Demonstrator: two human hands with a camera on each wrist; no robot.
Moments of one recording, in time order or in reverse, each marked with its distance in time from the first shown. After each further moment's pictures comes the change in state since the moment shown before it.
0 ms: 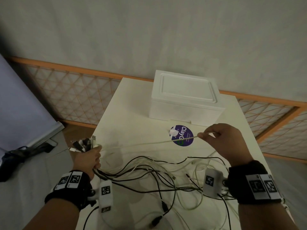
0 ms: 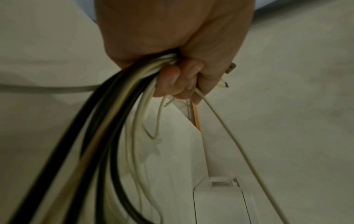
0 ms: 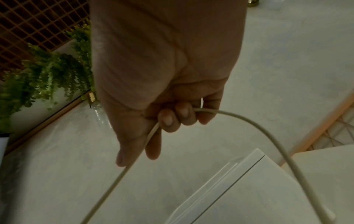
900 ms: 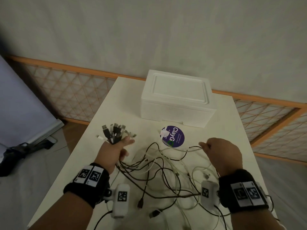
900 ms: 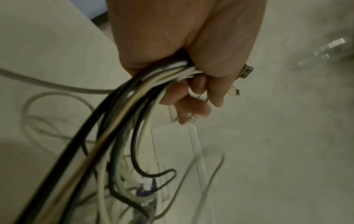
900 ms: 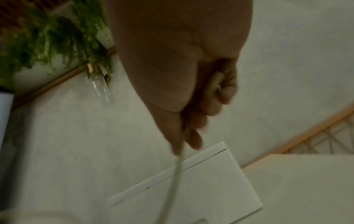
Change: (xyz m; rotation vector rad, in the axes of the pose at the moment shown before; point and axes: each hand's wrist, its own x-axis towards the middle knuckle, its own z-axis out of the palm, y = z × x) left_hand -0.089 0.010 0.110 0.105 -0.301 0.195; right_hand 0.000 0.060 -0.003 -0.597 -0.166 0.141
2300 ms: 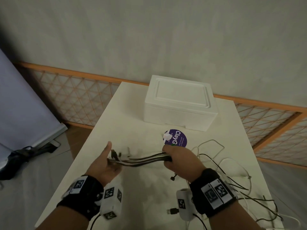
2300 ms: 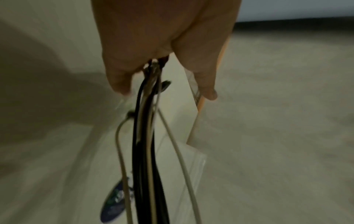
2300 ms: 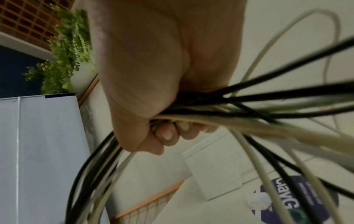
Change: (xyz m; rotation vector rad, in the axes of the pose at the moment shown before) left_hand 0.001 -0.020 -0.051 -0.566 0.020 -0.398; right_hand -0.024 -0.095 0.004 0.316 -0.217 -0.601
